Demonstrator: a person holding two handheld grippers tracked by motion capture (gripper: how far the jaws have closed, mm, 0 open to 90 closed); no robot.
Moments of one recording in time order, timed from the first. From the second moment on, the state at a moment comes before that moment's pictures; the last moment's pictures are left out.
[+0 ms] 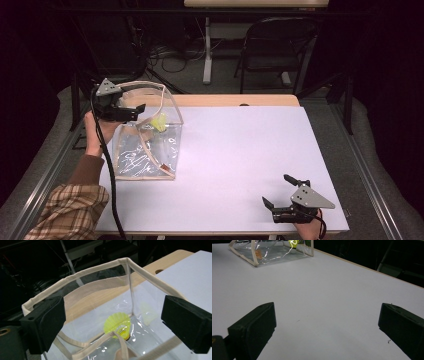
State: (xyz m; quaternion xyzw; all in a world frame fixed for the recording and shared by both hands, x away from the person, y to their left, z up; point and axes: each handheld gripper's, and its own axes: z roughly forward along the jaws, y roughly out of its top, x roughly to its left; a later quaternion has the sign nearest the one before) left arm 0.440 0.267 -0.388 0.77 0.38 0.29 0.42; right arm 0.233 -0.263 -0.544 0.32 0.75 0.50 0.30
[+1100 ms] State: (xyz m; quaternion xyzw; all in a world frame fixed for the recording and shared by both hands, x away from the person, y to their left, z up) left arm 0.350 0.225 -0.406 0.79 0.33 0.29 0.44; right arm 0.232 -0.260 -0.543 0.31 0.75 0.50 0.30
